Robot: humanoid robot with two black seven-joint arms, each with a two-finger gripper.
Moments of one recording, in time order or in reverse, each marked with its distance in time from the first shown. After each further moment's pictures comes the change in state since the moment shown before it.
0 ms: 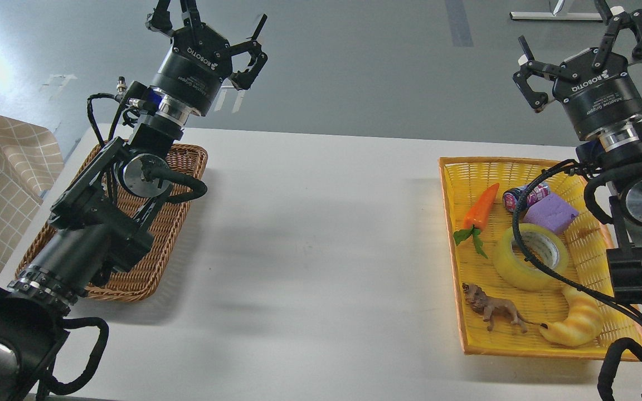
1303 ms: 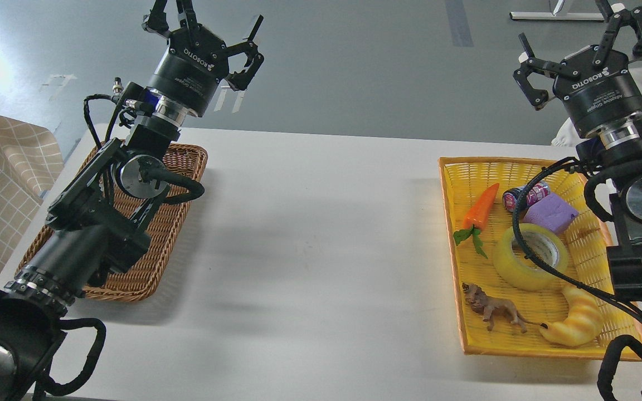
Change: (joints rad) left arm 0.004 0.009 0.003 0.003 0.005 -0.006 -0.009; right arm 0.011 -0.001 0.001 -0.010 0.000 0.000 0.000
